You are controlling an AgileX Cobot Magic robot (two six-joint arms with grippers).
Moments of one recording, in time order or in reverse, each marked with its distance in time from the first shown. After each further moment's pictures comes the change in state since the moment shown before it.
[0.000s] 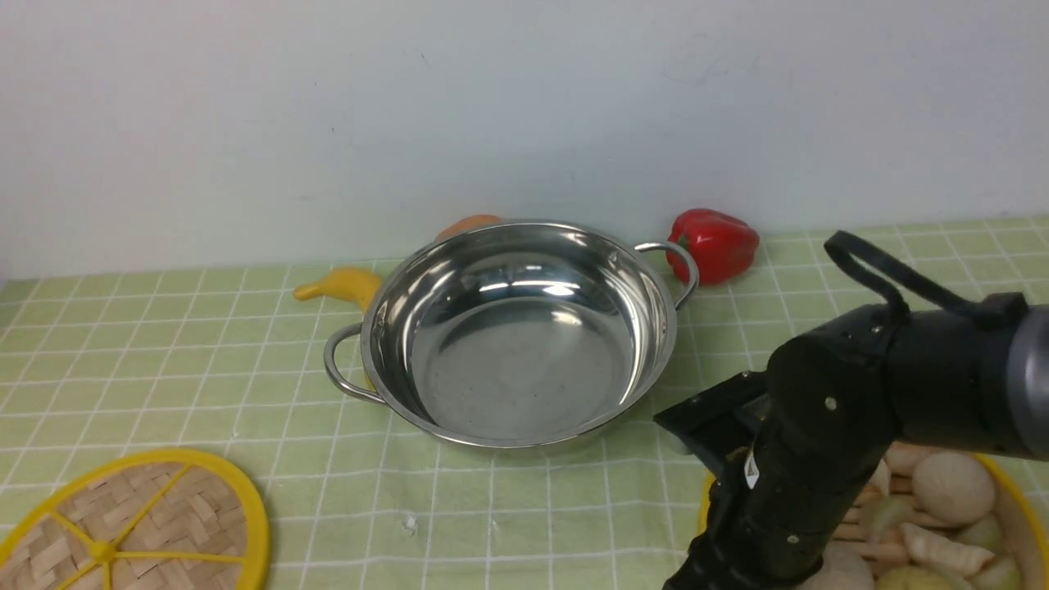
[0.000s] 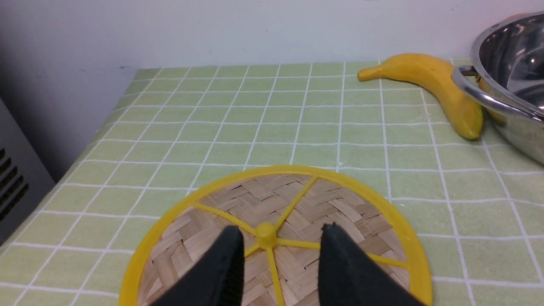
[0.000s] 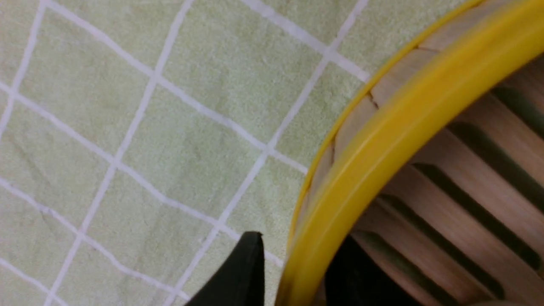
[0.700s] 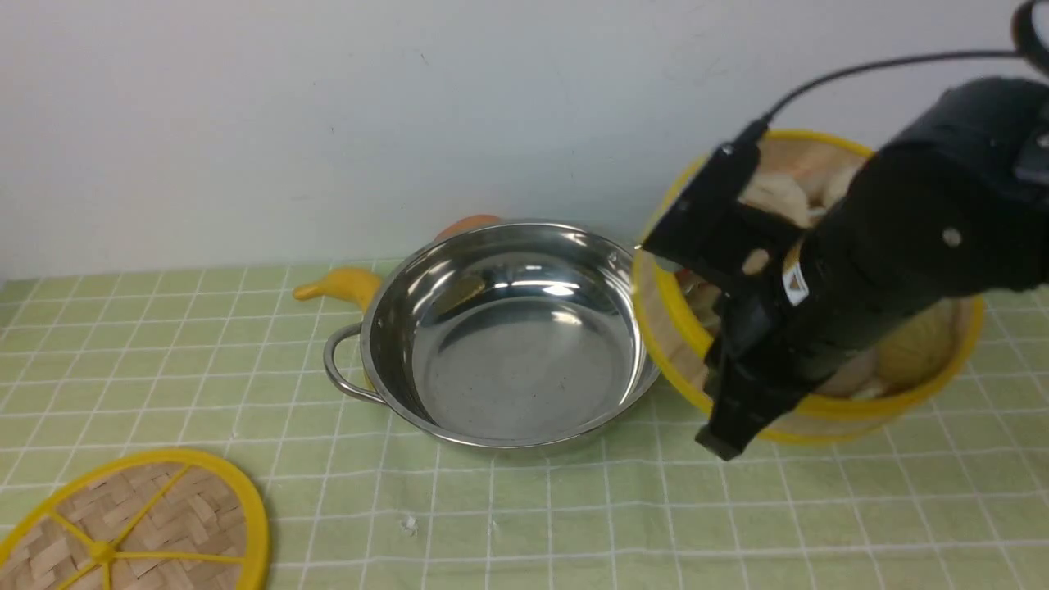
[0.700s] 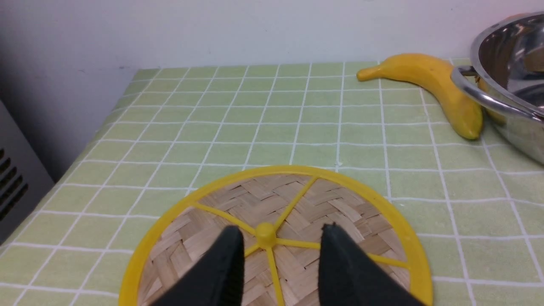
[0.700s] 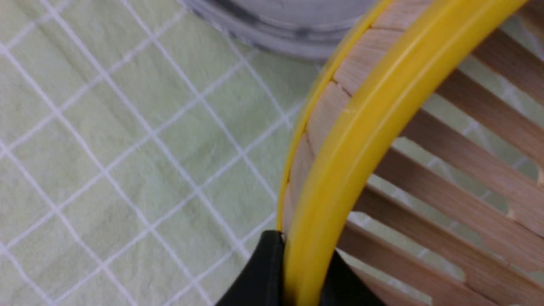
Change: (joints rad) right arm 0.012 -0.173 -0.306 -0.257 0.112 -0.314; left arm 0.000 0.000 0.000 0.000 0.000 0.000
